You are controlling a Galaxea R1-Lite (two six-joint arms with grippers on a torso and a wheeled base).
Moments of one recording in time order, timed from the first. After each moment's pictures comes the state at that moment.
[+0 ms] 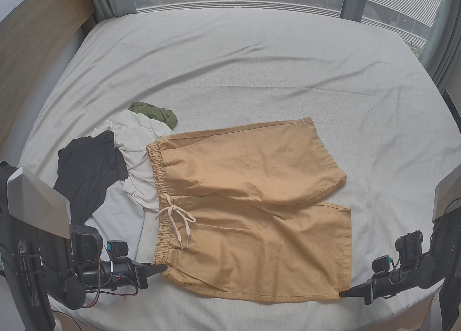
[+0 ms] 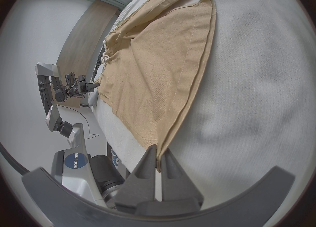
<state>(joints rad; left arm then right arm) -0.17 2.28 -0.07 -1.55 -0.62 -0.22 0.00 2.21 -0.02 -1.06 0.74 -0.17</state>
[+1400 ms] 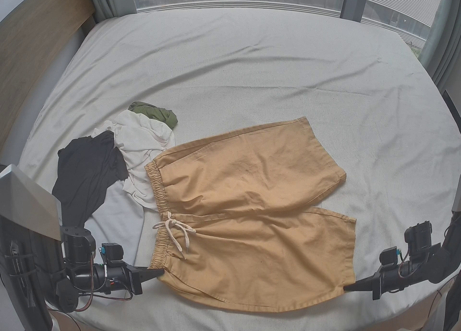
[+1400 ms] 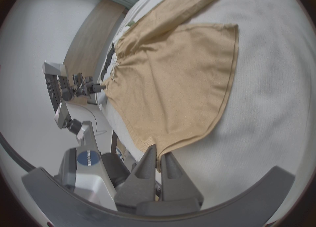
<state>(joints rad) -0.16 2.21 -0.02 -1.55 -0.65 -0.20 0.00 1.97 -0.07 -0.89 0.80 -0.12</state>
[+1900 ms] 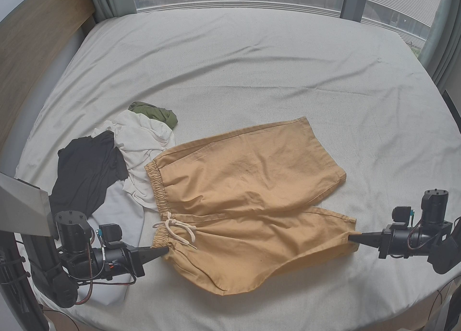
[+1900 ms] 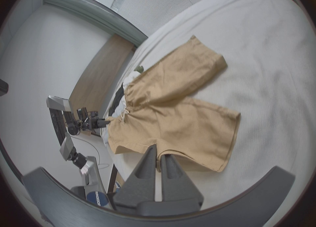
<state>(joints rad) -0.20 2.09 -0.10 -1.55 -0.64 -0.34 0.01 1.84 -0.17 -1.17 0.82 0.20</state>
